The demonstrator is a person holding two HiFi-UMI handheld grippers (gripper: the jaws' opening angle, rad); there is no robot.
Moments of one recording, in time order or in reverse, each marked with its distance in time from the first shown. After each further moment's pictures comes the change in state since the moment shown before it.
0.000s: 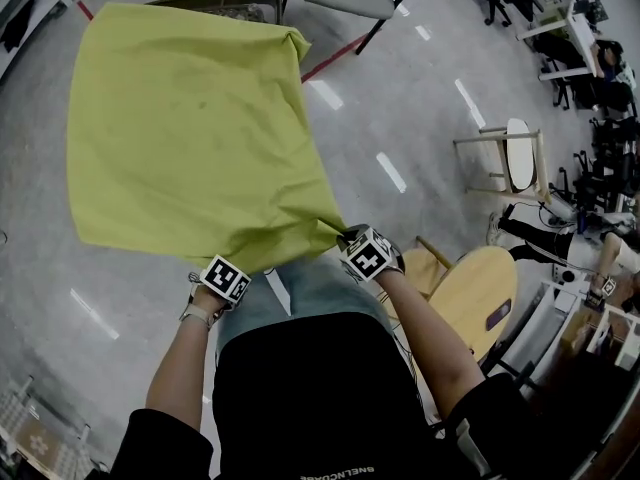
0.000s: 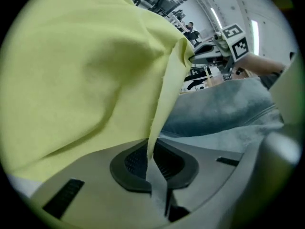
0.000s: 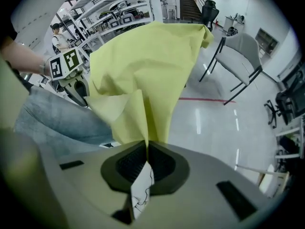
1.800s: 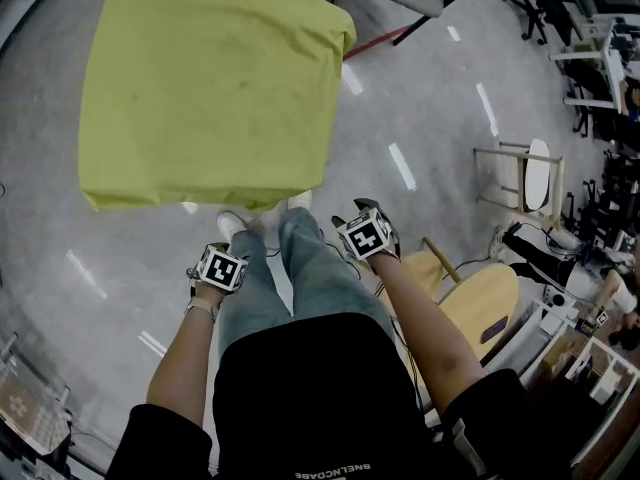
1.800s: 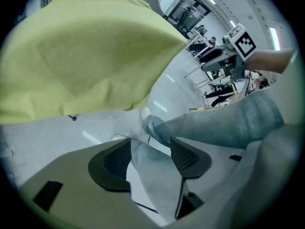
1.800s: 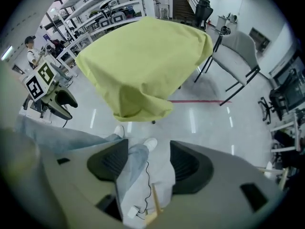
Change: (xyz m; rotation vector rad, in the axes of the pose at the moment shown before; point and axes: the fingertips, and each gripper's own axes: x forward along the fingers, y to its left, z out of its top) left arm 0.001 0.072 -0.023 -0.196 -0.182 0.231; right arm 0.054 -0.016 0.052 0.069 0.001 -0.076
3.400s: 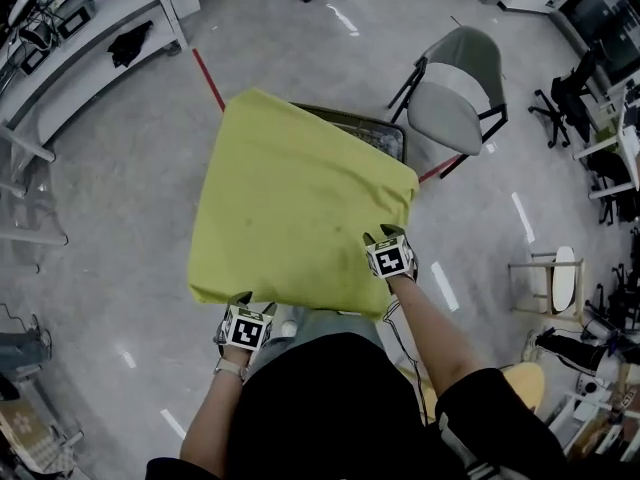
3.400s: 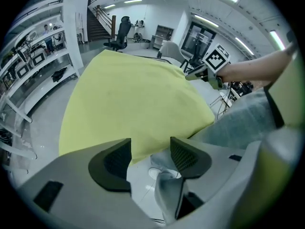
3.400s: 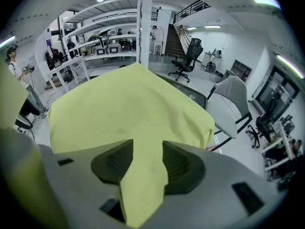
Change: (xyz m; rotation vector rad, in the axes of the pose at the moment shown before) left arm -0.218 0.170 0.112 -0.073 -0.397 0.264; right arm -0.029 -0.061 0.337 -0.002 -0.389 -0.206
